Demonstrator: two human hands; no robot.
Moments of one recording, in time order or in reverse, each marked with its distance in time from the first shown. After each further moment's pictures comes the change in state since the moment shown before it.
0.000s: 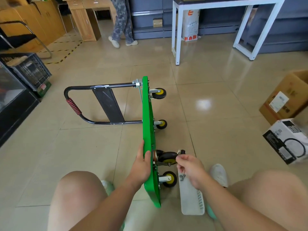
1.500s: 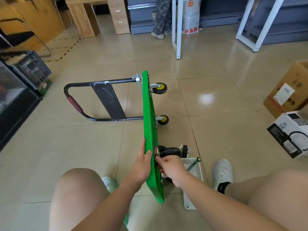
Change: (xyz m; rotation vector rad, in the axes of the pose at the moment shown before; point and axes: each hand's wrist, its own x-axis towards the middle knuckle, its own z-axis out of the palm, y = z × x) left_hand -0.007 -0.011 -0.004 -0.059 -0.056 -0.035; right_hand -0.023 0.003 0.072 -0.129 -0.134 -0.011
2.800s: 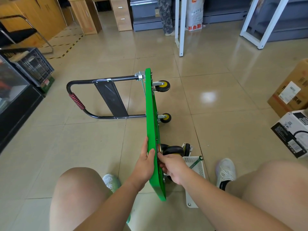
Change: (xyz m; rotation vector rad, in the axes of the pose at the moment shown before) left_hand 0.001 -0.001 0.003 -0.053 0.011 -0.008; right_hand 0.025 0.009 0.003 0.288 -0.059 0.196
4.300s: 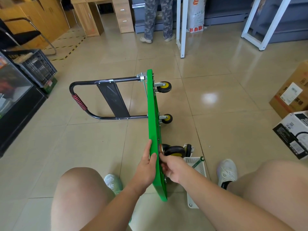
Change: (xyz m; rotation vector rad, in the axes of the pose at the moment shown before) left_hand -0.022 0.003 -0.002 0.055 -0.011 0.001; right_hand -0.012 -0.009 0.014 0.211 0.014 0.136
